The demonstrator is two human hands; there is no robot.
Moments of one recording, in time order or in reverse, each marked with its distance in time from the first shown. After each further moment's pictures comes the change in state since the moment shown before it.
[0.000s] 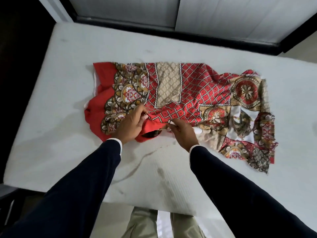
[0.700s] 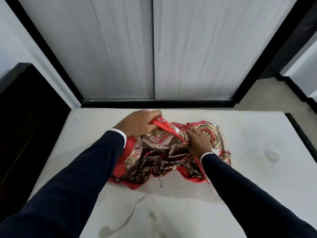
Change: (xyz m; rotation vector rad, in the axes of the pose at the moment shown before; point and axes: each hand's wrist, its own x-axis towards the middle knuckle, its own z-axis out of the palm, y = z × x) left_hand 0.068 0.283 -0.167 0.371 -0.212 0.421; right_hand -0.025 -0.045 -0.242 -0.525 0.281 -0.102
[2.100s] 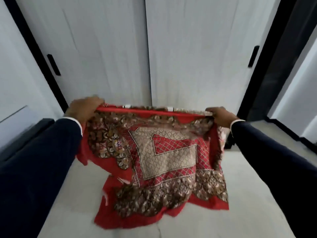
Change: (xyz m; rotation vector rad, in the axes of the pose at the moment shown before) left_hand -0.036 -0.063 -0.232 0.714 0.393 -0.272; right_hand 0.077 0.050 -0.311 0.122 0.101 0.054
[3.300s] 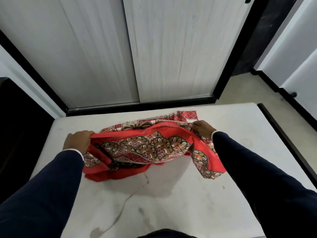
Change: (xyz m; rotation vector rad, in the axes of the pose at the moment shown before) left_hand -0.163 0.099 0.209 -0.060 -0.531 -0.237; right_hand -0.122 0.075 0.190 0.352 -0.388 0.362
